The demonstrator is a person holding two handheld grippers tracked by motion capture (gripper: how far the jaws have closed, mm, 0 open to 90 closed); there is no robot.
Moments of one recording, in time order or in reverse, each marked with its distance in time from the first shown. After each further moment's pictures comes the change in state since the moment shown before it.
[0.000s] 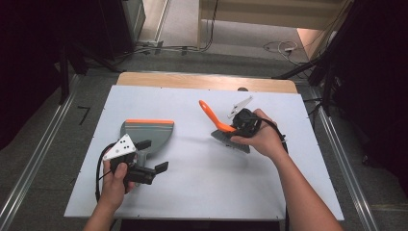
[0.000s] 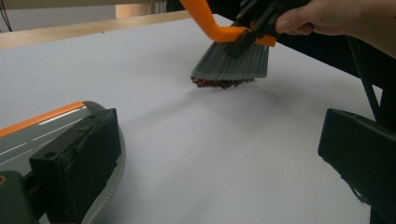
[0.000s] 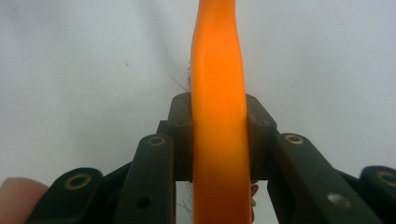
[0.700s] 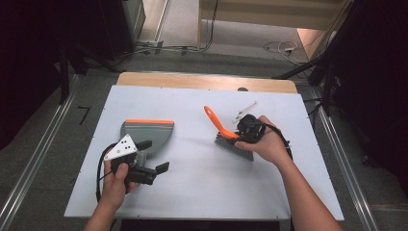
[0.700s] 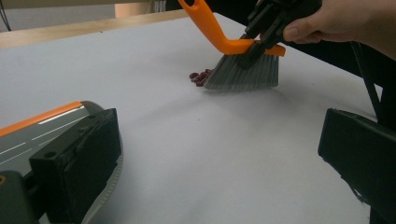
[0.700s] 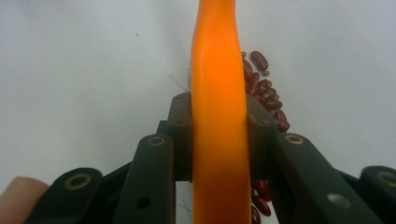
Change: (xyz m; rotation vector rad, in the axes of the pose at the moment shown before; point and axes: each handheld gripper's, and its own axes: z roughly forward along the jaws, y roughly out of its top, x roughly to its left) left arm -0.001 0.000 0.002 0.005 0.001 0.001; right arm 0.003 -0.020 0.009 0.049 0.058 0.062
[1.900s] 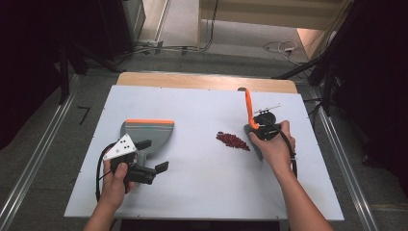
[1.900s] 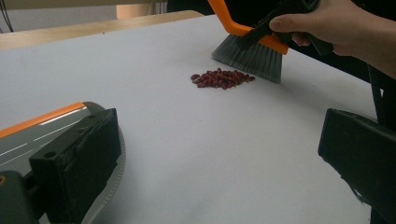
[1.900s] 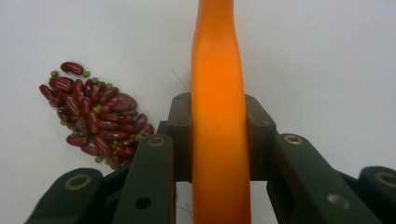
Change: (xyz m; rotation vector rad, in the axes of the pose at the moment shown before) left arm 0.001 0.001 -0.002 0.001 0.004 0.002; right arm -0.014 -0.030 -0.010 -0.047 -0.467 0.614
